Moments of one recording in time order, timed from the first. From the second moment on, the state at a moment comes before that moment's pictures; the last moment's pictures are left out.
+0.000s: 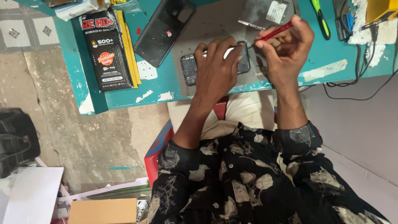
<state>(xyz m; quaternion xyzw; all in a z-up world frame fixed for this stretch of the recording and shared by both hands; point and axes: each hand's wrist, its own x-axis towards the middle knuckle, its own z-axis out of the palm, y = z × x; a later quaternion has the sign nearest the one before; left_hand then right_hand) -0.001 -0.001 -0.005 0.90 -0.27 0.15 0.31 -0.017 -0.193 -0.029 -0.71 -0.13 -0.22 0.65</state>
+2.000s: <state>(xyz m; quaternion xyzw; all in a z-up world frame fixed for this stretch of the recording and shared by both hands) 0.002 0.037 0.028 0.90 -0.31 0.15 0.28 -0.040 -0.176 0.006 -0.86 -0.02 -0.09 0.50</state>
